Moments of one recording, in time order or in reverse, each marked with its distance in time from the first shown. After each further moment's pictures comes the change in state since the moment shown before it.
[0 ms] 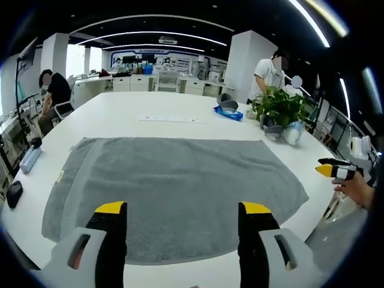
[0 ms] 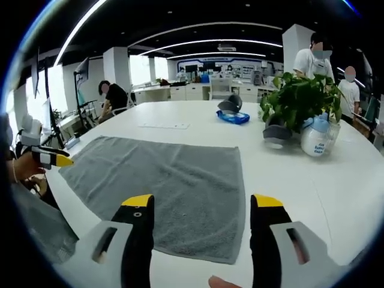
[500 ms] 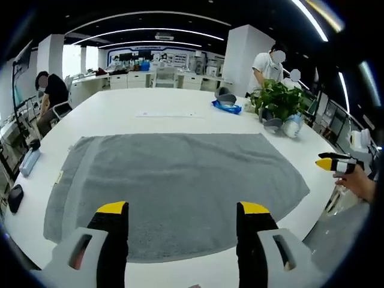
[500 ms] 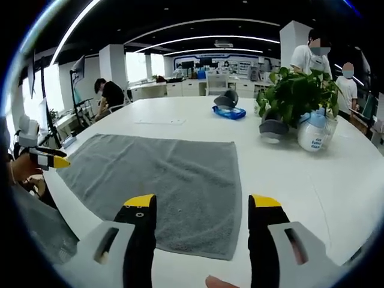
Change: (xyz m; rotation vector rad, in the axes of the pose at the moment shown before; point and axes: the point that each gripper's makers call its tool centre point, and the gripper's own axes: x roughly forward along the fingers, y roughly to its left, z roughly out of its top) left arm 0.002 -0.003 -0.006 0.050 0.037 -0.002; right arm 0.000 -0.007 -0.008 0.018 0.035 -0.023
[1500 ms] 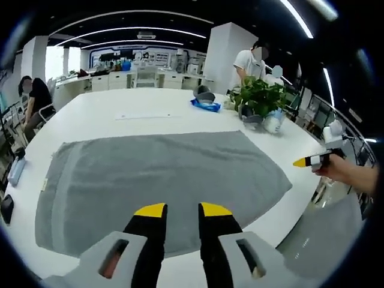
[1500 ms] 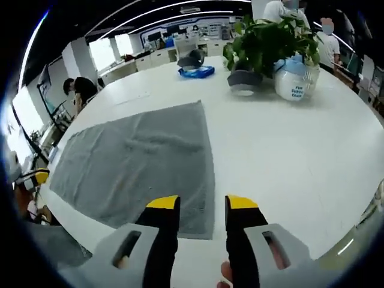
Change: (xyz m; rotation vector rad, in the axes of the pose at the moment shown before) left arm -0.007 -0.030 0.005 0.022 0.010 -0.138; right arm 0.016 -0.042 -0.052 0.279 0.296 -0.064
